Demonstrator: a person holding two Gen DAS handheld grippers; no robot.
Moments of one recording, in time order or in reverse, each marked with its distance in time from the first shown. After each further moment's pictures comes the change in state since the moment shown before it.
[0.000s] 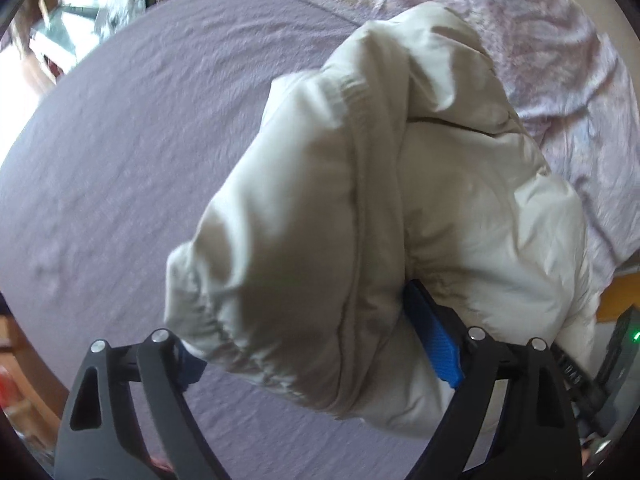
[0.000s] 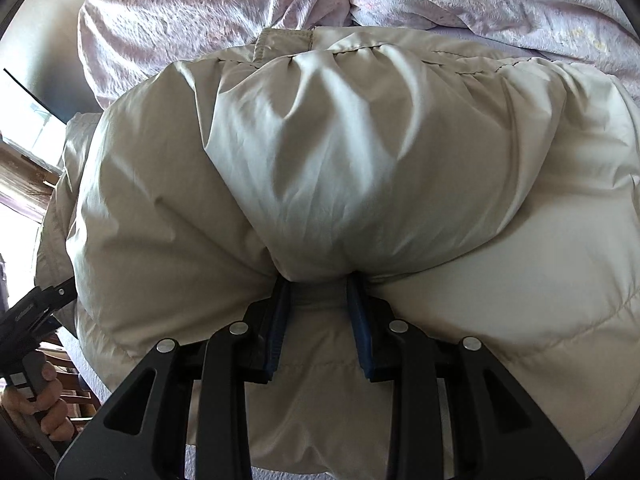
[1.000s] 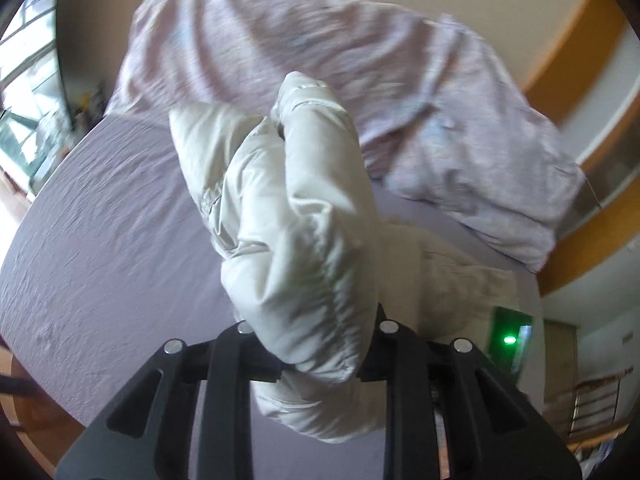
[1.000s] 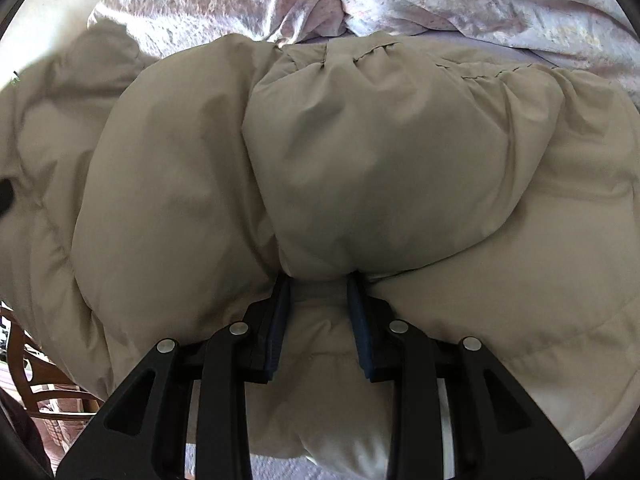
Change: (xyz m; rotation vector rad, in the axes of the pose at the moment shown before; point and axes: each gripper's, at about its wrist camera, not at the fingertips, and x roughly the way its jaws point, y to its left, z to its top) left arm -0.103 -0.175 -0.033 0.327 -0.226 -0.140; right arm -0.019 -0.018 -0.009 -0.014 -0.020 0.031
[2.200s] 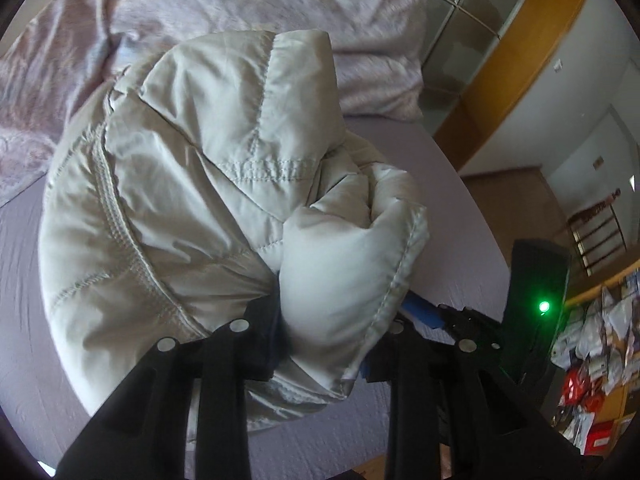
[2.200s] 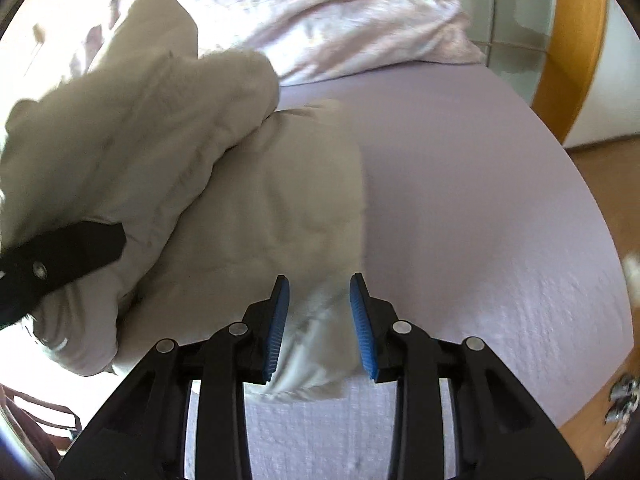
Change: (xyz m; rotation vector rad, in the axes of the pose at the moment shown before) left arm 0.081 -0.294 -0.134 0.493 0.224 -0.192; right arm -0.128 -0.213 -0.083 0.294 -0.224 -0.201
